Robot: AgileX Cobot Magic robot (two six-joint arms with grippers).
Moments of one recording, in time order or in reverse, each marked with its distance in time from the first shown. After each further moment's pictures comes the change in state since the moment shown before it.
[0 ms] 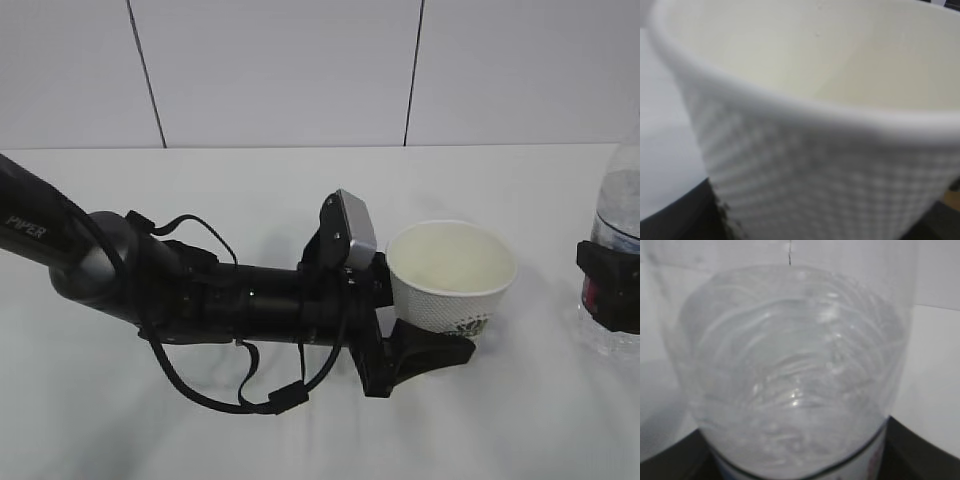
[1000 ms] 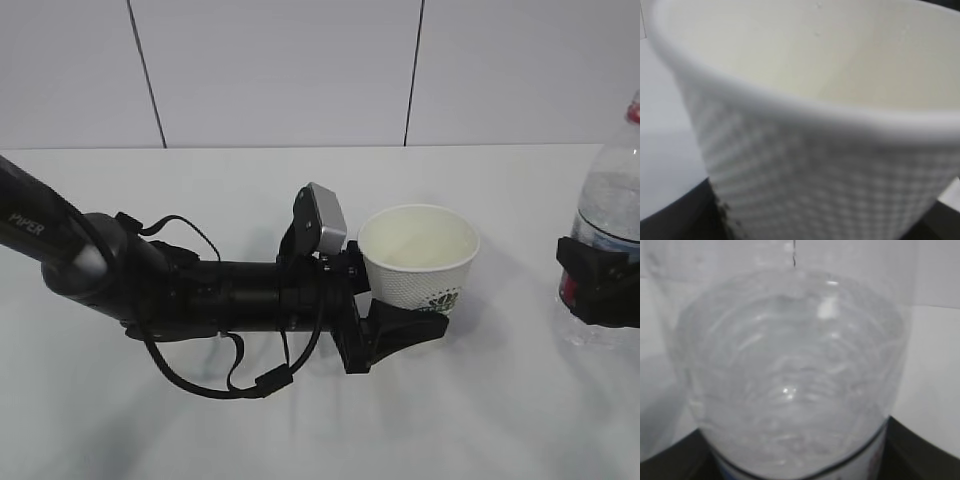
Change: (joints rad) left arm 0.067 0.030 0.000 -0.034 -0.071 0.022; right arm 0.000 0.164 -0.005 -0.014 -0.198 0.044
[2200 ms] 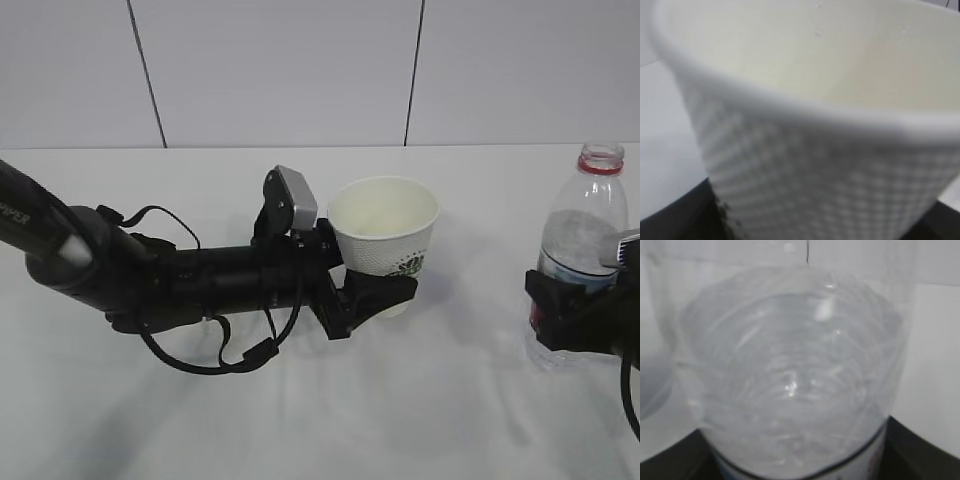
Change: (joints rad) left arm 0.061 0.013 0.000 -0.082 0.000 0.050; right arm 0.000 0.318 -0.016 -0.019 -0.263 -0.017
